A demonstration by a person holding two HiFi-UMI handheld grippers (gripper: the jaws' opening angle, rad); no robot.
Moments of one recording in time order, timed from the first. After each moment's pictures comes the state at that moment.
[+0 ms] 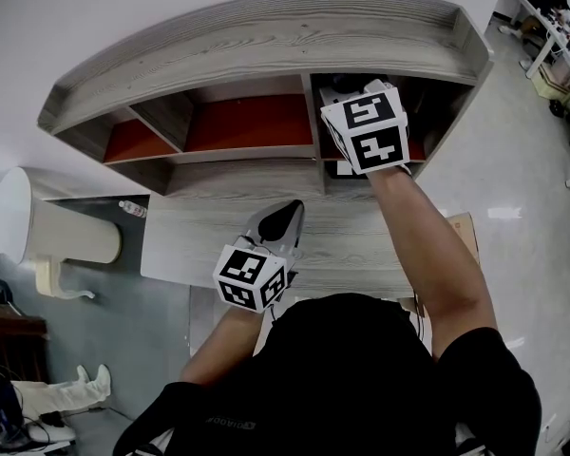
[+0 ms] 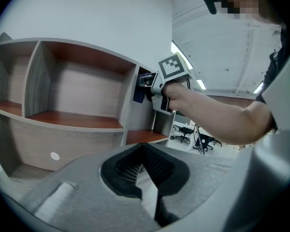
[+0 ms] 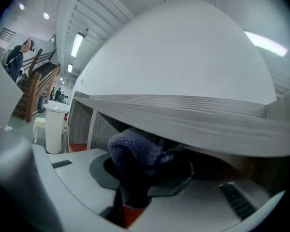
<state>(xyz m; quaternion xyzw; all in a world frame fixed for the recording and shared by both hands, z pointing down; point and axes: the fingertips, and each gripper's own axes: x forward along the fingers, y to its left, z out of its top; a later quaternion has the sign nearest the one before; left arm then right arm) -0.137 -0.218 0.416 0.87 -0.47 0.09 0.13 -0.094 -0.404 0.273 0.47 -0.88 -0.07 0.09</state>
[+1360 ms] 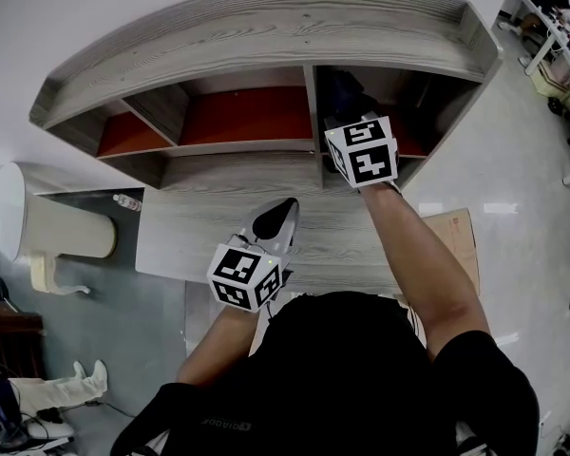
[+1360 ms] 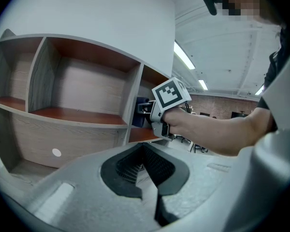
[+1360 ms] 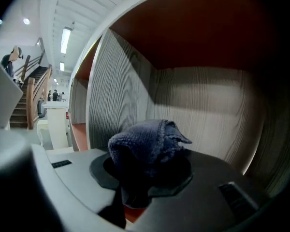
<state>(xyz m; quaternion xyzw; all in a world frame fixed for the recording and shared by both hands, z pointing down) -0.147 -0.217 0.425 0.86 -0.47 0.09 0.14 -0.092 -0.407 0.384 0.47 -0.87 0.02 0.14</state>
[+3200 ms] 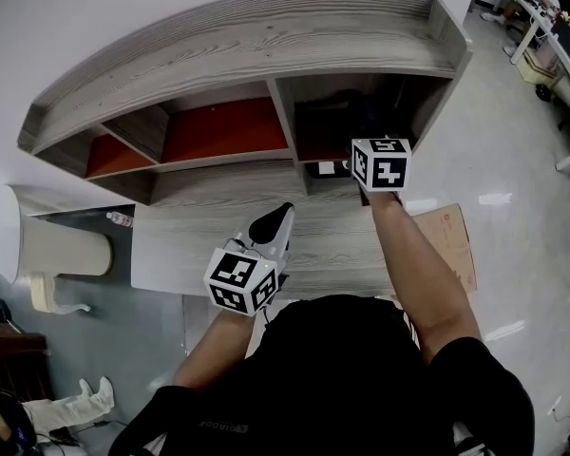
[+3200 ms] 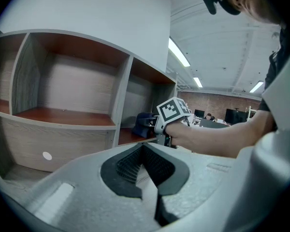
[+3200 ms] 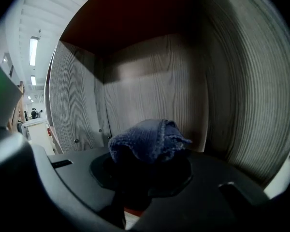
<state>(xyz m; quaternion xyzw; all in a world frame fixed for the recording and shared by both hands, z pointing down) -0.116 -0.227 0.426 0.88 -0.44 0.11 0.14 0.014 -0.422 0.451 0.56 -0.81 0.14 0.10</state>
